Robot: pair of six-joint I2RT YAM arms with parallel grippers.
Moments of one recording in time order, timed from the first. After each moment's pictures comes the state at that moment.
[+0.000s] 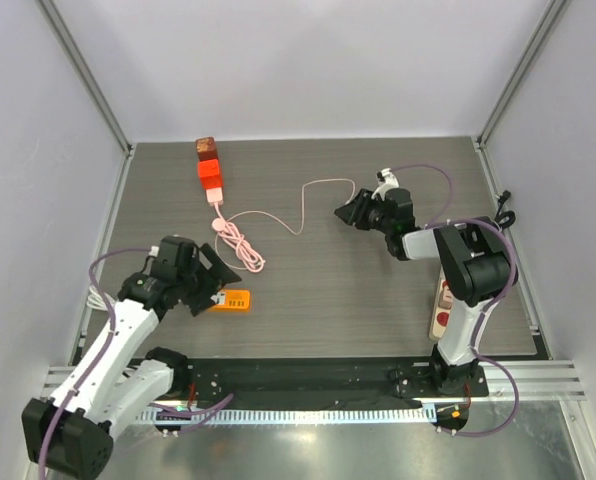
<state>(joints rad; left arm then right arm) -0.25 0.83 0.68 -0.81 0.11 -0.98 0.26 1.86 0.83 0.69 -0.33 0.56</state>
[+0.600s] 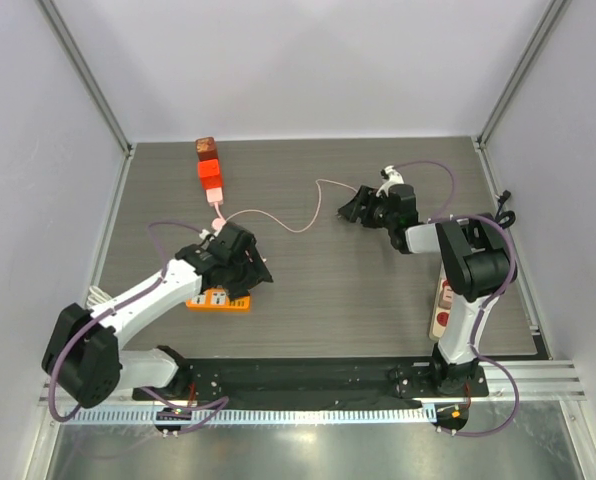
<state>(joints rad) -0.61 1.24 0.81 -0.63 -0.04 -1.08 0.22 1.91 0.88 0.61 -0.32 0.50</state>
